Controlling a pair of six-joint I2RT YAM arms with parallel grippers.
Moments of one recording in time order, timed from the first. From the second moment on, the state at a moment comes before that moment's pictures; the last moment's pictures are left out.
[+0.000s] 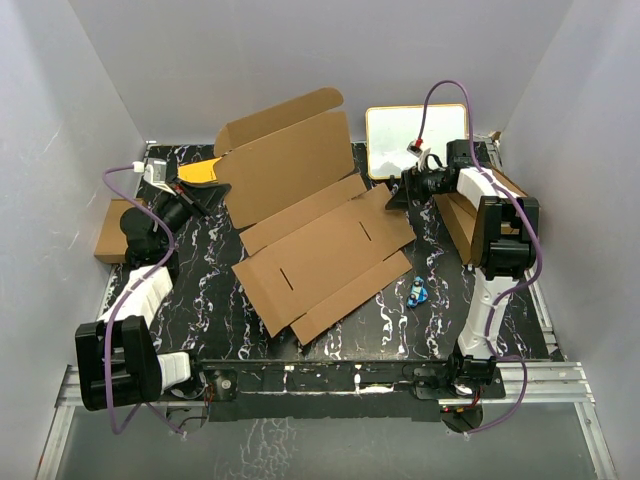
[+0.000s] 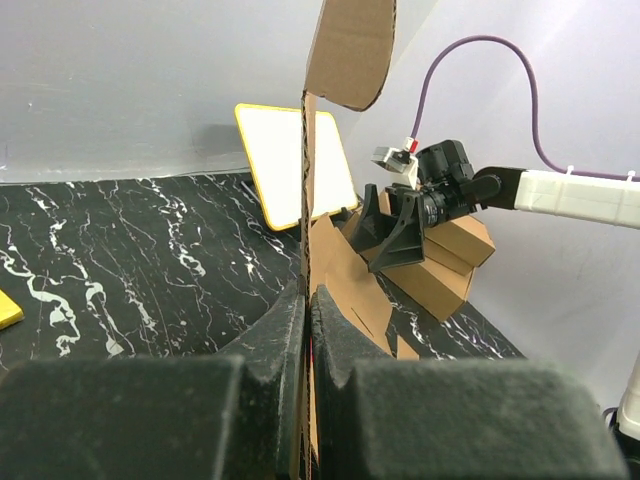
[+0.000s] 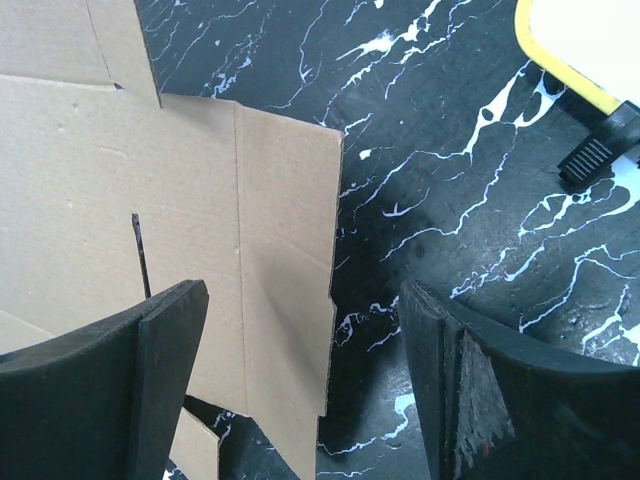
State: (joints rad) left arm 0.14 1.23 0.60 0.94 0.82 -0.74; right arm -0.08 2.10 1.58 -0.51 -1.01 -0.44
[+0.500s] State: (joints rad) left arm 0.14 1.20 0.60 0.94 0.83 -0.76; right arm -0.08 2.11 1.56 -0.53 -1.09 -0.45
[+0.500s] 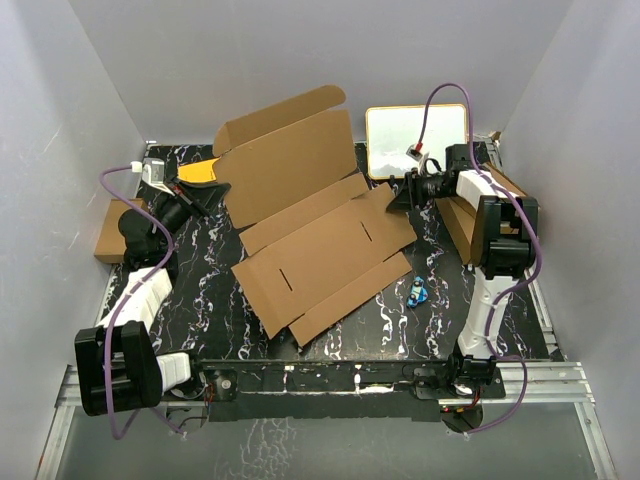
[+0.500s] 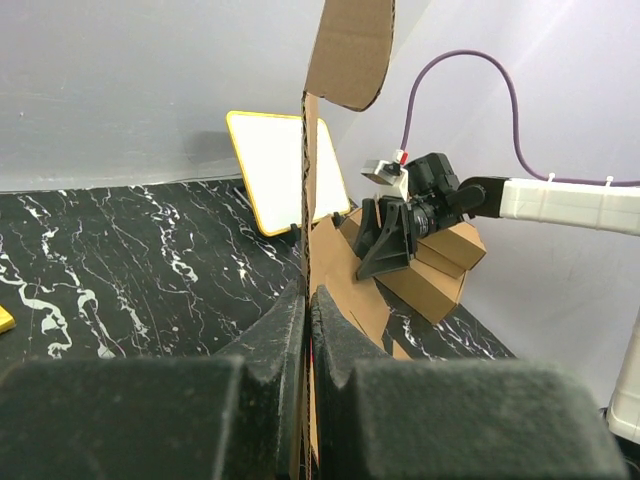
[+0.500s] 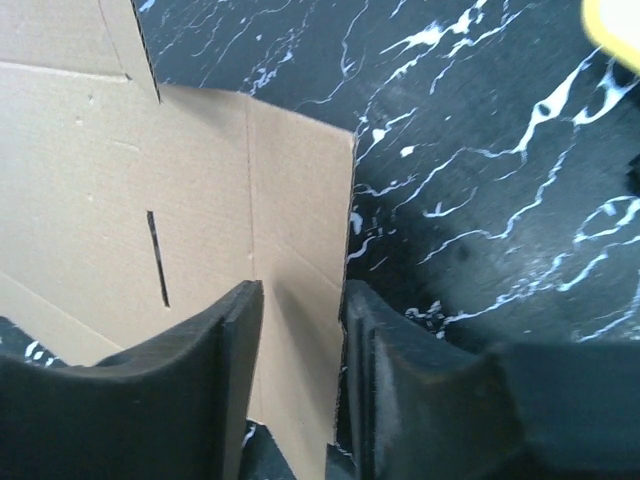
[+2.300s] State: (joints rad) left arm 0.14 1.15 0.70 0.57 0.87 -0.69; right arm -0.12 1.66 1.27 -0.51 -1.02 -0.48
